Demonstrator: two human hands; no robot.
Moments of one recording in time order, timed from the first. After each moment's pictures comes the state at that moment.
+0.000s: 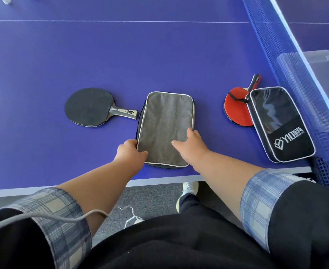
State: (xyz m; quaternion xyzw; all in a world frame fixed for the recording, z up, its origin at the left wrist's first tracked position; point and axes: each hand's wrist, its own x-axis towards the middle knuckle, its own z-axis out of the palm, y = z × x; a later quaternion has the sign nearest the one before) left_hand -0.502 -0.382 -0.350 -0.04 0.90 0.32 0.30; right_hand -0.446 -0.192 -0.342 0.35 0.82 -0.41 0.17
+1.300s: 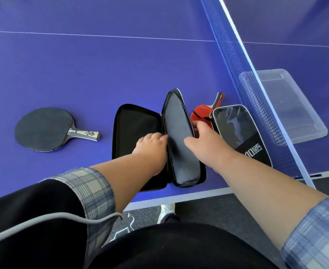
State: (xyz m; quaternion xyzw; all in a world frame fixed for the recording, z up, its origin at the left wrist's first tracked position) left_hand -0.514 -0.206 -0.326 0.35 0.91 0.09 0.18; right_hand -0.432 -0.065 -0.236 0.32 0.83 -0.46 0.09
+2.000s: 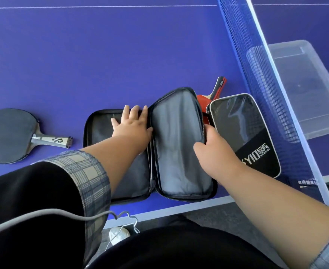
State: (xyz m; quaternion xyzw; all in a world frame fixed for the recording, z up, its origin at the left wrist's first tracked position) left_hand -0.589 -0.152 -0.390 0.26 0.94 0.01 0.21; right_hand -0.428 0.004 -0.287 0.38 0.80 -0.46 0.10
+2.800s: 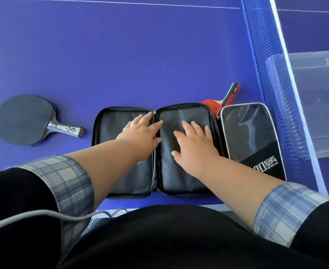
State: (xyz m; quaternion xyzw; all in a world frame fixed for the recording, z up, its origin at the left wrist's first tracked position) left_hand -0.569 -0.176 -0.362 0.30 0.92 0.05 0.25; right_hand -0.468 -0.006 -0.346 0.05 0.97 -0.07 0.21
